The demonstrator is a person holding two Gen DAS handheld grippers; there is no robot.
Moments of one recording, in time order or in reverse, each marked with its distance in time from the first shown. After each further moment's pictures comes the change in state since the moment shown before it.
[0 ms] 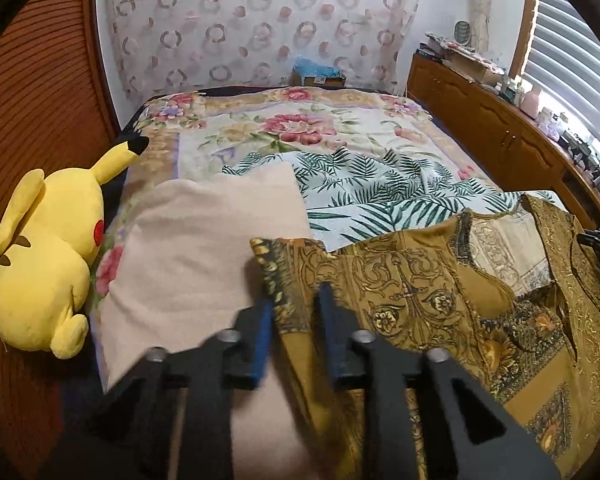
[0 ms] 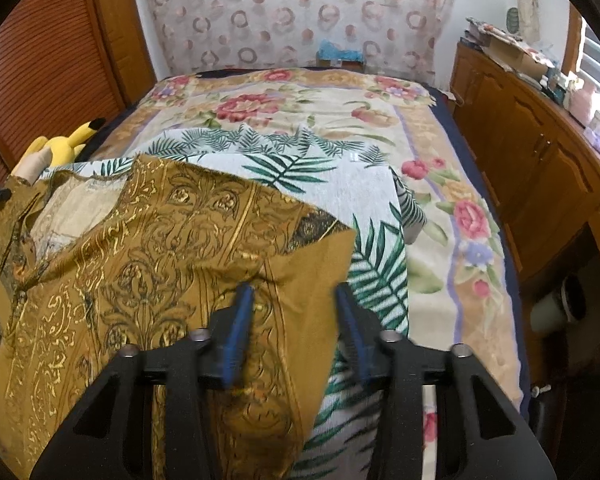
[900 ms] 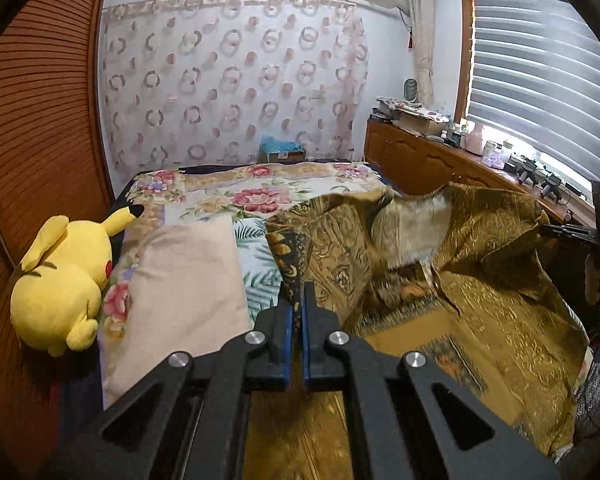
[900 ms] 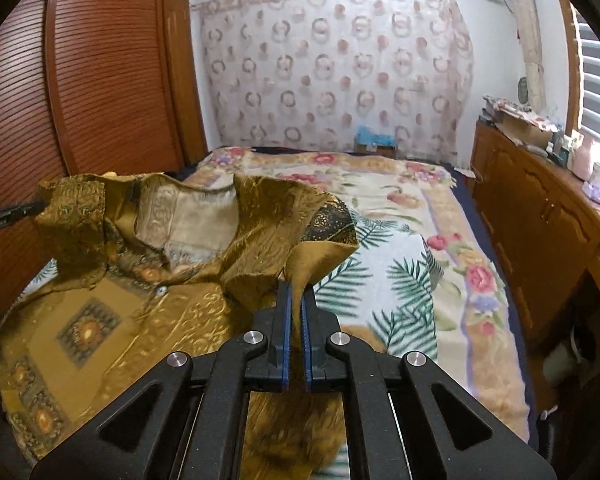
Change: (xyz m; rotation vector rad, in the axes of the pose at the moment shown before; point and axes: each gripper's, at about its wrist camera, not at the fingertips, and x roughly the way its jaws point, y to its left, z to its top) left arm -0.168 -0.059 -0.089 0.072 -0.288 -0.077; right arm -0.151 0.080 -0.062 -0.070 -0.313 0.095
